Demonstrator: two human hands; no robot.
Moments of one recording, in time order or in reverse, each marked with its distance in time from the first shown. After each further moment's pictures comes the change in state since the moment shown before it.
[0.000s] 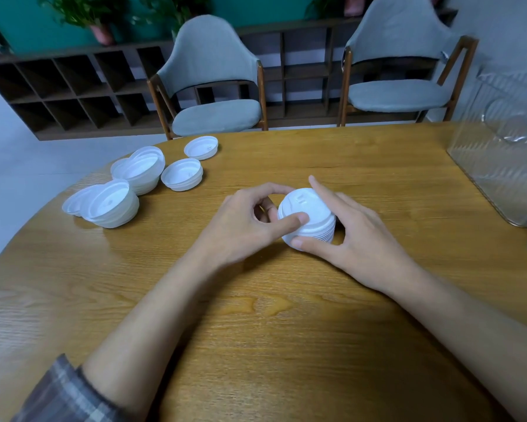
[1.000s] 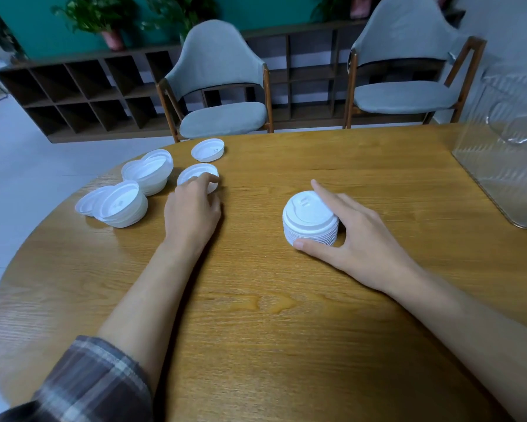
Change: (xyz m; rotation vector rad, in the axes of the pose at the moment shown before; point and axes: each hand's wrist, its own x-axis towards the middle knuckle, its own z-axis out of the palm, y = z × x) left_hand 0.015 -0.063 -0.044 0.687 0.476 -0.178; right_hand 0.000 -0.002 -0.001 -0.052 -0.006 -0.008
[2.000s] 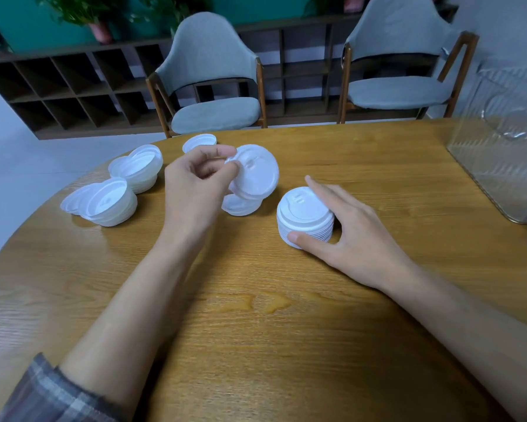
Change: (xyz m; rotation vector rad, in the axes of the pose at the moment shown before) left_hand -0.016 0.054 -0.039 -1.003 -0.049 -0.219; right_hand 0.001 -0.003 0.003 0.016 0.054 -0.050
